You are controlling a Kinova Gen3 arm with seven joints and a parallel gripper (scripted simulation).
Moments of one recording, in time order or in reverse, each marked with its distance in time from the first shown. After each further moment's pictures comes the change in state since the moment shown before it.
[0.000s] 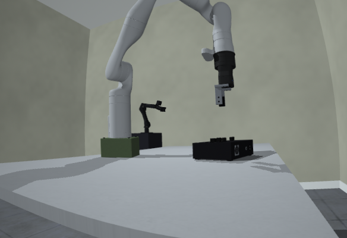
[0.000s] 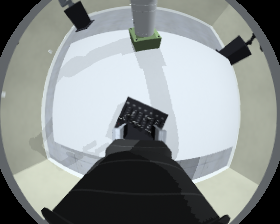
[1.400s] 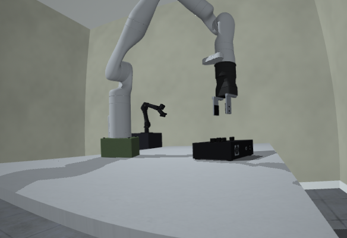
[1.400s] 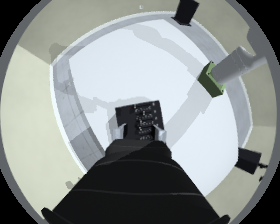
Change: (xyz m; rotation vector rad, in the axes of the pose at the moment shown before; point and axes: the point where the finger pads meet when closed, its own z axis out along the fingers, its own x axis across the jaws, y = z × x) arm -0.010 0.005 0.033 0.040 -0.019 -0.970
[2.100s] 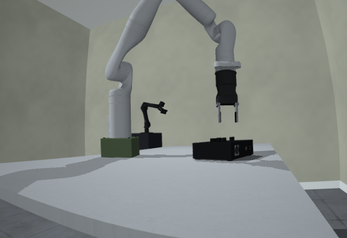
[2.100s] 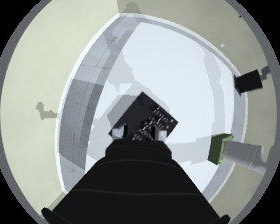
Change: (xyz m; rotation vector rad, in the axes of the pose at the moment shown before) arm -0.010 0.019 0.026 0.002 -0.001 -0.857
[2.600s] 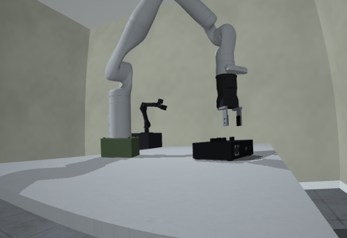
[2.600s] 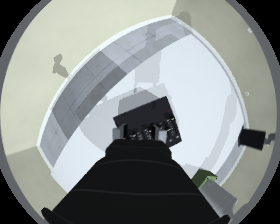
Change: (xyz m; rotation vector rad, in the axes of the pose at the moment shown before) arm -0.017 0.011 0.011 -0.005 -0.018 -0.498
